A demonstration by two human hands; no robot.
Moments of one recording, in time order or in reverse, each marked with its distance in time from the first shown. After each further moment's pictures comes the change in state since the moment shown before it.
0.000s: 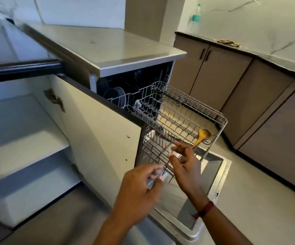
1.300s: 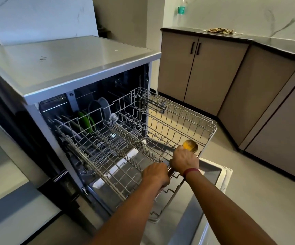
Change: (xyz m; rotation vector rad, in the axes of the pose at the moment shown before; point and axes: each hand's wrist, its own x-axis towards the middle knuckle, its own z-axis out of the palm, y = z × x) left_hand 0.216 -0.050 0.198 0.887 -0.536 -0.386; right_hand 0.184 0.148 -0.056 -0.940 -0.323 0.172
